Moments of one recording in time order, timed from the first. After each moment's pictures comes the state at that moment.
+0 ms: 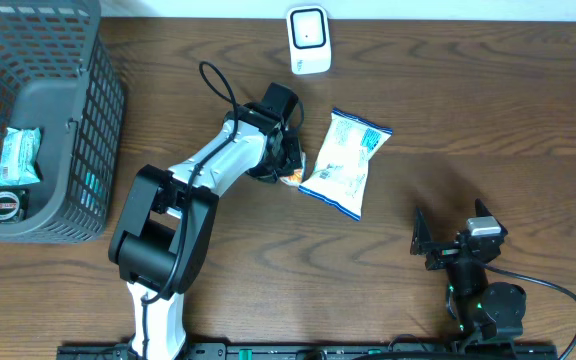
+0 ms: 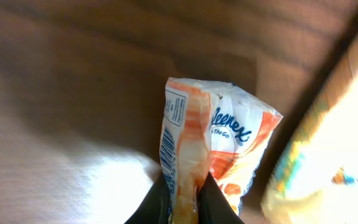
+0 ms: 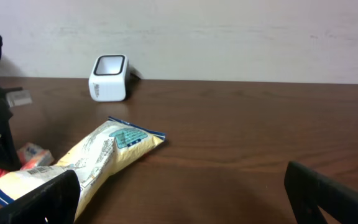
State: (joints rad) left arm -0.45 2.05 1.40 -0.71 0.22 -0.59; right arm 0.07 0.01 0.01 -0.07 -0.05 0.01
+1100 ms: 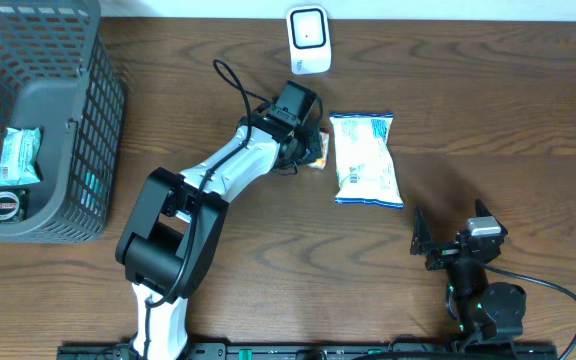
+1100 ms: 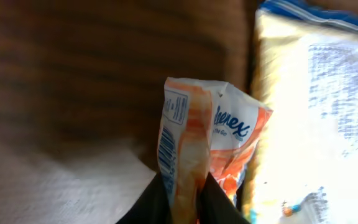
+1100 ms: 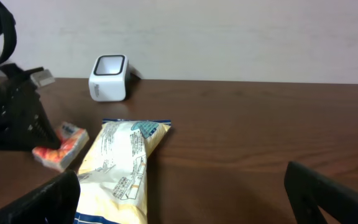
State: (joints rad) left arm -0.51 2.05 1.40 -0.45 0.20 -0.67; right arm 0.07 0.01 0.01 -0.07 -0.05 0.01
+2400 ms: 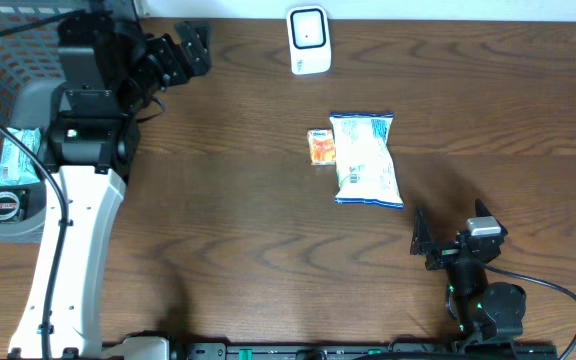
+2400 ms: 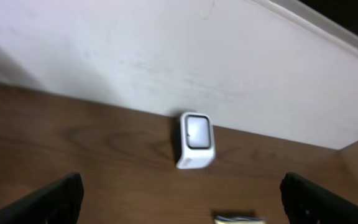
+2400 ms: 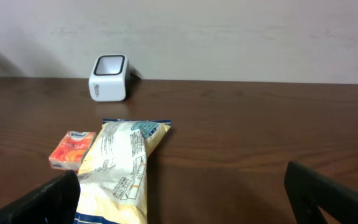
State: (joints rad) left arm -0.02 1.42 1.40 -0.35 0.29 -0.35; right arm 0.07 0.01 0.01 -0.07 -0.05 0.01
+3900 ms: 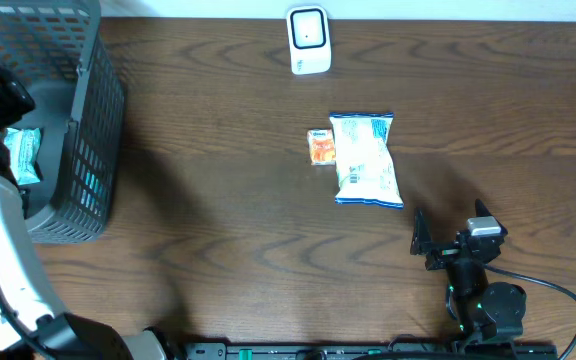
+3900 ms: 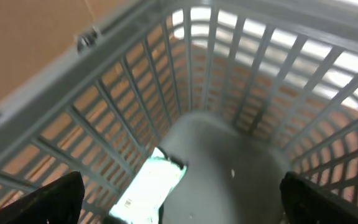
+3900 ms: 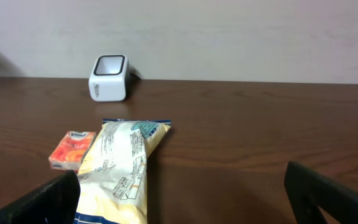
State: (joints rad) left arm 0.56 1.49 1.40 -0.47 0.00 0.03; right arm 0.07 0.01 0.01 -0.07 -0.05 0.01
